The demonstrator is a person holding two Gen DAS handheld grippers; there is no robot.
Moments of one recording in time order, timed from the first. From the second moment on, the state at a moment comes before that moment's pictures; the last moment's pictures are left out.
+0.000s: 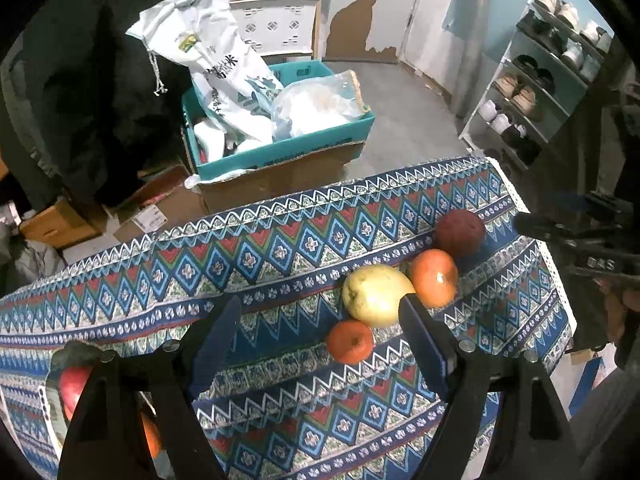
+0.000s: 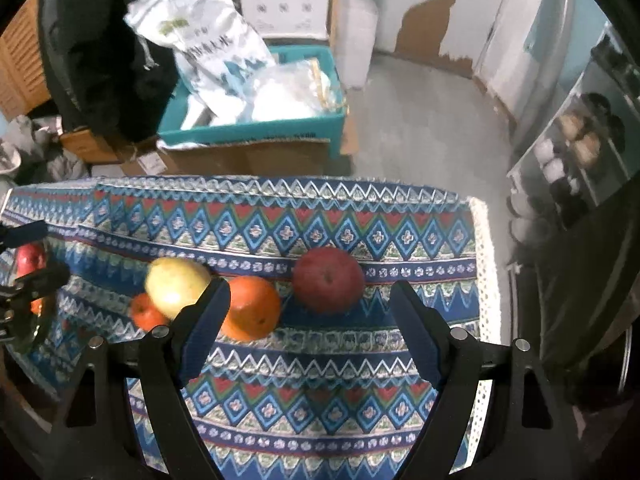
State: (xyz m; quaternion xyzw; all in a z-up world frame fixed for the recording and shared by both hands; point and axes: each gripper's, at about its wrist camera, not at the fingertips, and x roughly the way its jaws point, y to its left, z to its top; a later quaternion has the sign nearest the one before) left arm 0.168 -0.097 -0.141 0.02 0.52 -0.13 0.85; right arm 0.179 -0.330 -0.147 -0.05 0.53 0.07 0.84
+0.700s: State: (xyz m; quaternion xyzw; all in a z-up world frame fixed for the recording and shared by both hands) left arm 0.199 -0.098 -0.211 0.02 0.57 -0.15 0.81; right arm 0.237 -0.348 -0.253 -0.01 0.63 0.06 0.78
